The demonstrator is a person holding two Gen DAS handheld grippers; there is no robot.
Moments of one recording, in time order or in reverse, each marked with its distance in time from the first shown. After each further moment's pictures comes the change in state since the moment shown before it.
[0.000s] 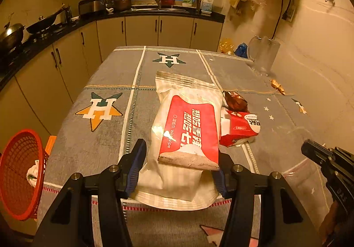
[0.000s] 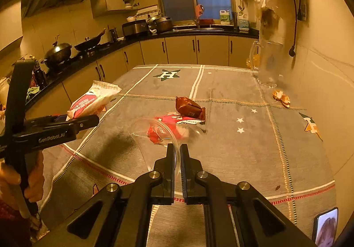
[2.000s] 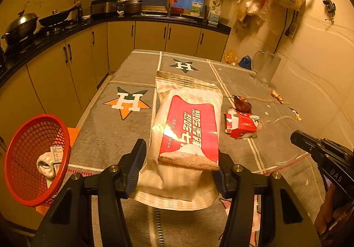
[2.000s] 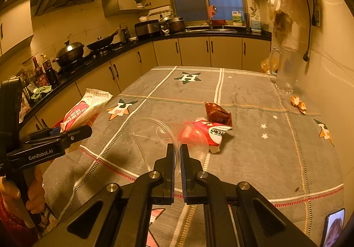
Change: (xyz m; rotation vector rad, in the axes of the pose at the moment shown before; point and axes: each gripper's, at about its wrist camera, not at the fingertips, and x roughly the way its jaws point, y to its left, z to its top) left arm -0.051 0.045 -0.025 -0.072 -0.057 -0.004; right arm -0.002 0.042 0.011 -0.025 0.002 0.073
